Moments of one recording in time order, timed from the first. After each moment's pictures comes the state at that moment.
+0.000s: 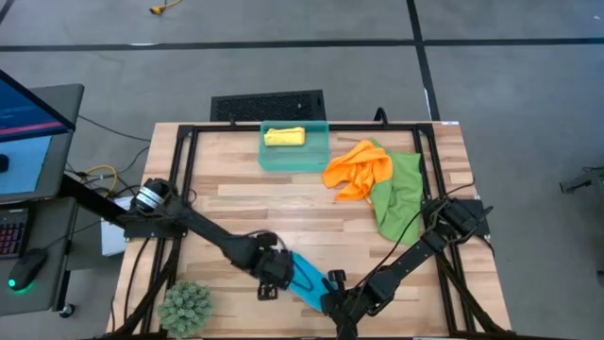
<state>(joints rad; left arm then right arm) -0.50 1.90 1.37 -0.79 -0.13 -0.52 0.72 2.10 1.29 -0.27 0.21 0.48</state>
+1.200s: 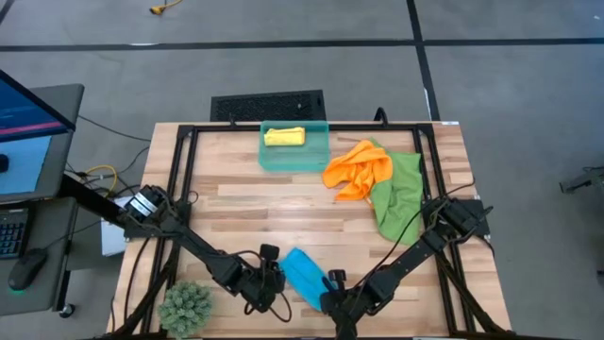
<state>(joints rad) -0.64 1.90 1.11 -0.32 -0.48 -0.29 0.72 2.09 1.29 -0.26 0.20 0.51</state>
